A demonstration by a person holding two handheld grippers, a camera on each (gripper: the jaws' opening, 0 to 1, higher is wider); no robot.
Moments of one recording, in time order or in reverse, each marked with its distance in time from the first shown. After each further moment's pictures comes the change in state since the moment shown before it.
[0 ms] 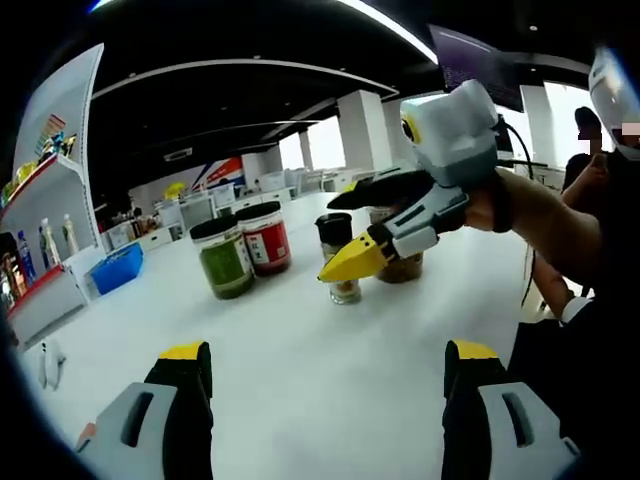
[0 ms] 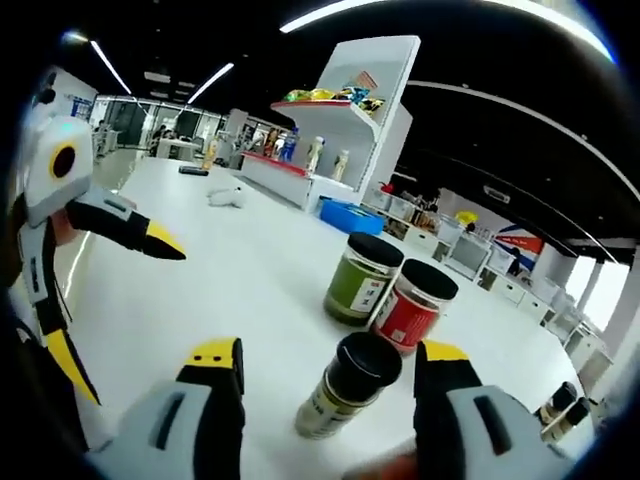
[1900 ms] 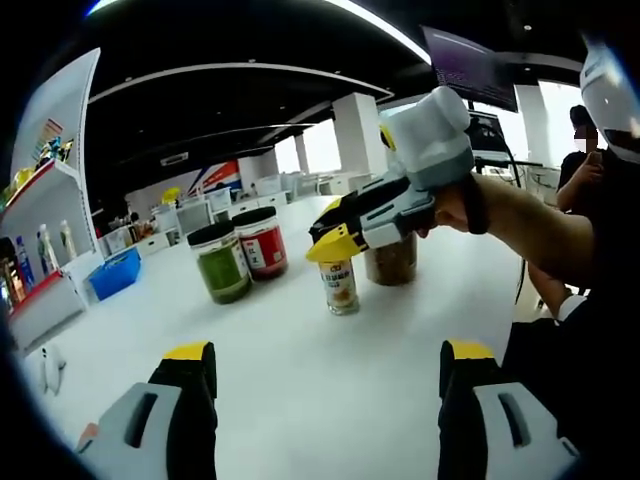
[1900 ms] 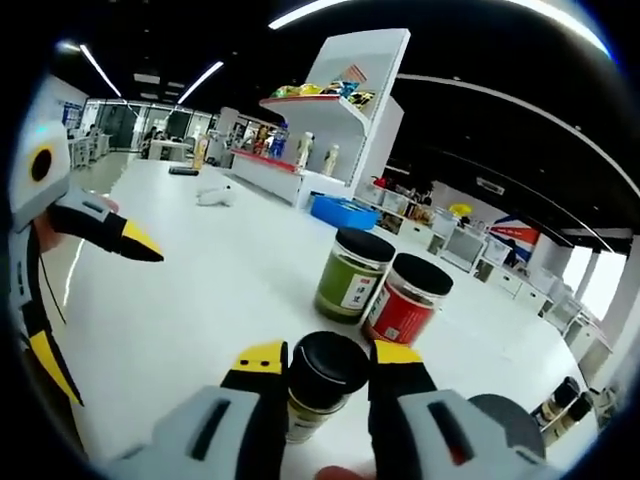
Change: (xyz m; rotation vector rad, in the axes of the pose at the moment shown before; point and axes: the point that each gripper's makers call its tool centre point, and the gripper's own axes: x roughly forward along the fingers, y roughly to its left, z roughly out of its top) left arm -0.004 -0.004 0.004 0.016 -0.012 -0.016; right arm 0.014 -0.011 -0.011 0.032 0.013 -0.002
